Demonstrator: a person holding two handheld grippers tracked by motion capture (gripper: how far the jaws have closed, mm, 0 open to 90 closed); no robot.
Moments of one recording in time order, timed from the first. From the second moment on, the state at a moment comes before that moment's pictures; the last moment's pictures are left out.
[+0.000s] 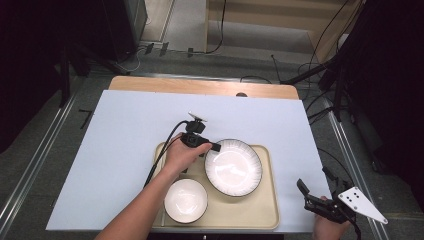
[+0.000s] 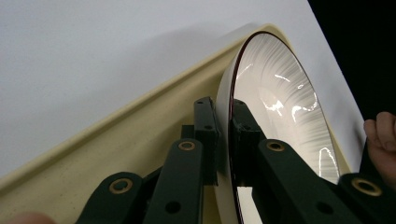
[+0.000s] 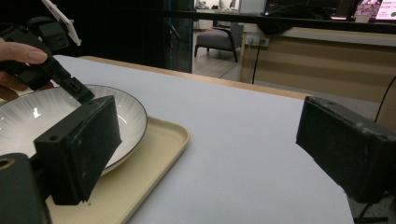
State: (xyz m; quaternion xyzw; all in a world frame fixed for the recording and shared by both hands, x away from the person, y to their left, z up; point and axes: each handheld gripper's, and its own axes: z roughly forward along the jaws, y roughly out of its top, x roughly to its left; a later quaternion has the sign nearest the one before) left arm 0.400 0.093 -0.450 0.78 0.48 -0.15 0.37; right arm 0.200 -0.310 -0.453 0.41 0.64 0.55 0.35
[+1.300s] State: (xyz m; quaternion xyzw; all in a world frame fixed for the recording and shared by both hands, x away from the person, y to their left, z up) left arm 0.368 0.162 -0.409 0.75 0.50 -0.03 0.44; right arm 0.201 -0.306 -0.453 0.41 0.64 0.55 0.35
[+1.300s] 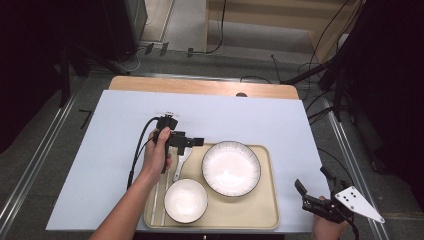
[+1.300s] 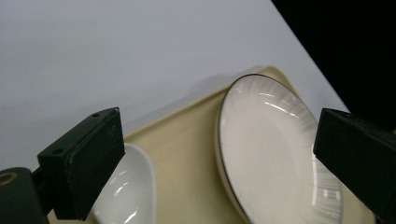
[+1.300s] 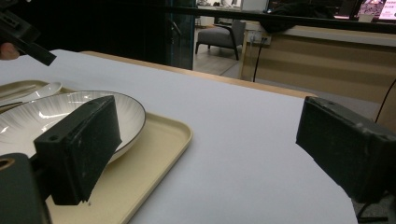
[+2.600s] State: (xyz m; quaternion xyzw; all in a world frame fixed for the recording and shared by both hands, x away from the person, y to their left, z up) left arm 0.289 0.237 -0.421 0.72 0.49 0.18 0.46; right arm 0.206 -0.303 -0.457 0.40 0.65 0.55 0.33
